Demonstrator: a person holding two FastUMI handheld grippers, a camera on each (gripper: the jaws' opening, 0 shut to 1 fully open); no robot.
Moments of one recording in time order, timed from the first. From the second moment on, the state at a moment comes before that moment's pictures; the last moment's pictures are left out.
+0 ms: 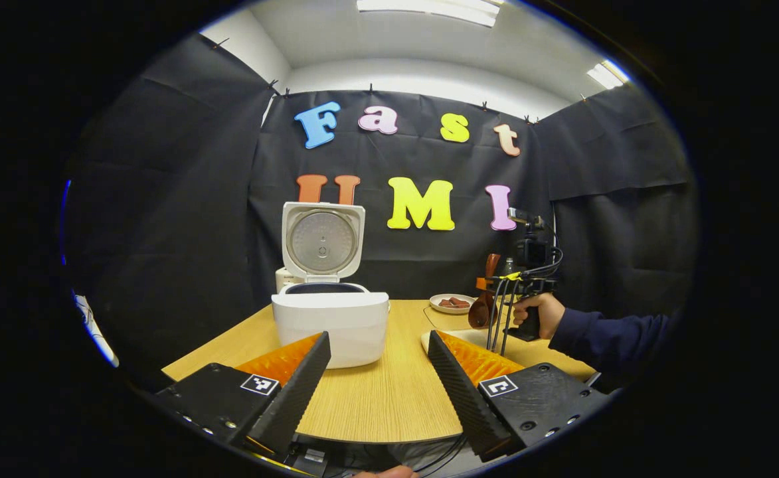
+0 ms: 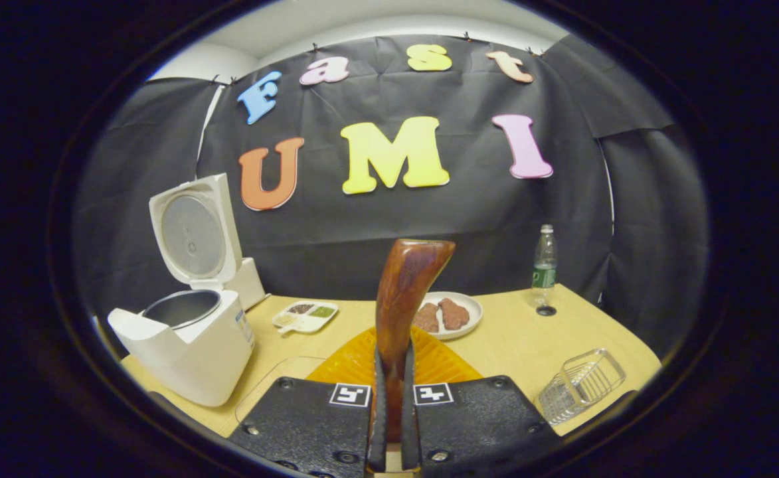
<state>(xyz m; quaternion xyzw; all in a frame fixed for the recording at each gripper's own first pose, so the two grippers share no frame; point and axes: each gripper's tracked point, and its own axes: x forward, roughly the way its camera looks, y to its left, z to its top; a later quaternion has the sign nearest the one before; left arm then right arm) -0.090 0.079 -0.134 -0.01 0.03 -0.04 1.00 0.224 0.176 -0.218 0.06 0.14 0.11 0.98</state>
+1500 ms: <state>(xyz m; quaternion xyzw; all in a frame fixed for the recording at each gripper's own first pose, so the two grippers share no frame) -0.102 0.078 -0.137 -0.03 0.04 -0.05 1.00 0.206 0.231 -0.272 0.26 0.26 0.18 0.91</state>
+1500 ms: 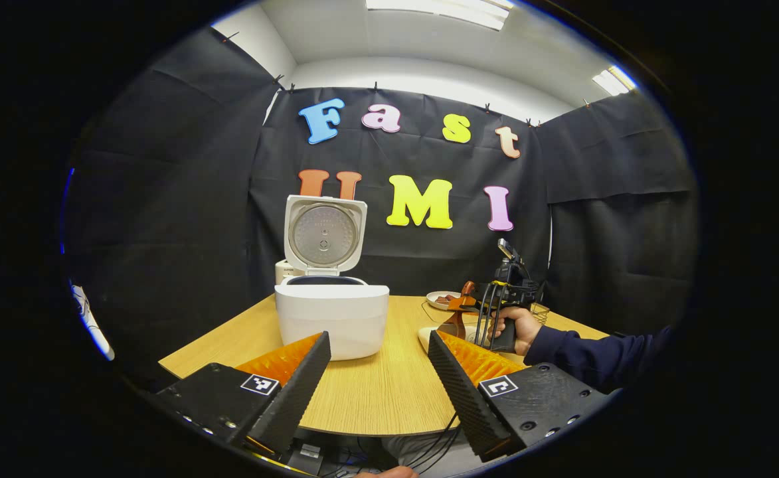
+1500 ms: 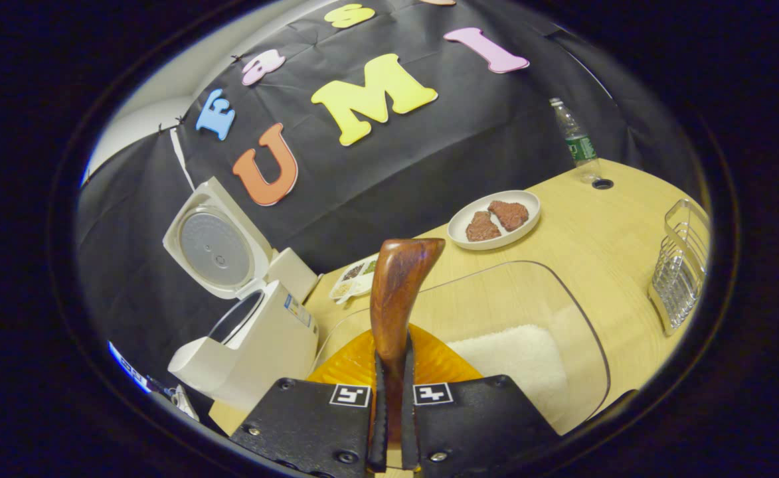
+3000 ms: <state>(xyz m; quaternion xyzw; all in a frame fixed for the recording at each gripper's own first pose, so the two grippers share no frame) -0.077 0.081 -0.115 -0.03 0.04 -0.07 1.00 0.222 0.184 -0.116 0.64 0.19 0.17 0.73</state>
